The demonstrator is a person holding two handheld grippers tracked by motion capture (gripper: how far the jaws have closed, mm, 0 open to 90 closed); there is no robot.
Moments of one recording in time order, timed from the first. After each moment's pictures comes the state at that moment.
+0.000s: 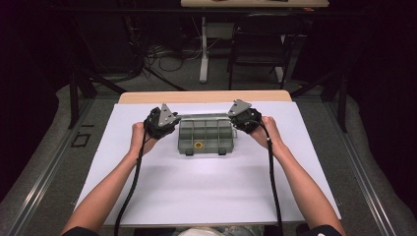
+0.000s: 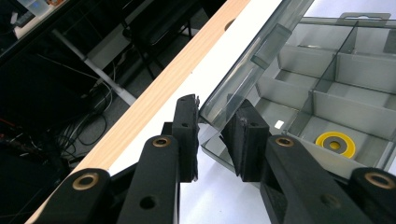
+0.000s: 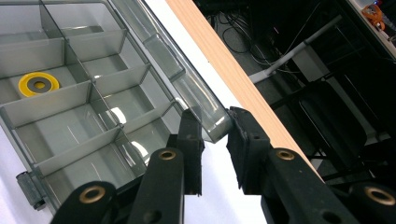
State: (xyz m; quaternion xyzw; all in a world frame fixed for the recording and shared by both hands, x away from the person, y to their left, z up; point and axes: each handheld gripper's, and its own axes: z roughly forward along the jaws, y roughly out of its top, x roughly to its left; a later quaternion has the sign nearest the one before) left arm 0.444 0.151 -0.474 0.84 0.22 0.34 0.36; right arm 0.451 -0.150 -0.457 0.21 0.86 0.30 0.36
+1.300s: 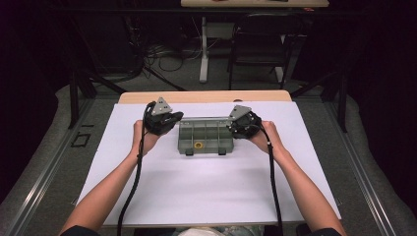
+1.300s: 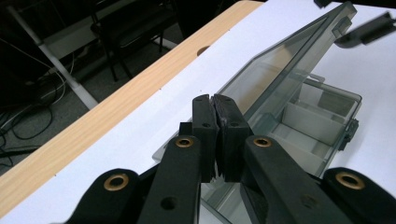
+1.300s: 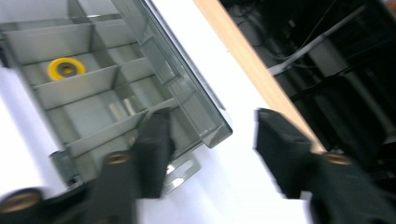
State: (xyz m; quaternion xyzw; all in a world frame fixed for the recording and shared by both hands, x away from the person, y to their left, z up) left arm 0.444 0.151 -0.454 0.83 0.27 0.24 0.43; right arm 0.442 -0.151 -0.464 0.21 0.88 0.29 0.32
